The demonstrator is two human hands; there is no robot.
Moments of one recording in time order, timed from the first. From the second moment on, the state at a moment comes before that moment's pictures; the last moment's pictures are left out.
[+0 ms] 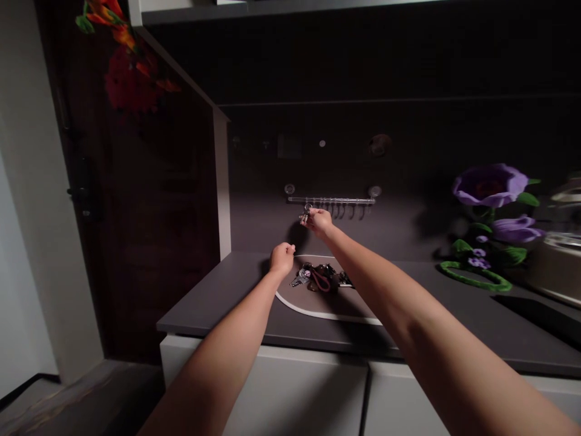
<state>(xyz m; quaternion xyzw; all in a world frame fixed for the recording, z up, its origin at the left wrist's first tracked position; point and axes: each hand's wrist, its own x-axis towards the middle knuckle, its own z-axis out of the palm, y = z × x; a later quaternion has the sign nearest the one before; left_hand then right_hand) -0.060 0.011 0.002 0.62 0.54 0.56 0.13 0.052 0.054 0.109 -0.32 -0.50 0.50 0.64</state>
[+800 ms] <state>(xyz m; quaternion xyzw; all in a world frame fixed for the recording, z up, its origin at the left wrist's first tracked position) -0.061 0.010 0.003 0.64 0.56 0.52 0.10 0.048 0.070 0.088 -0.37 -0.48 0.48 0.64</state>
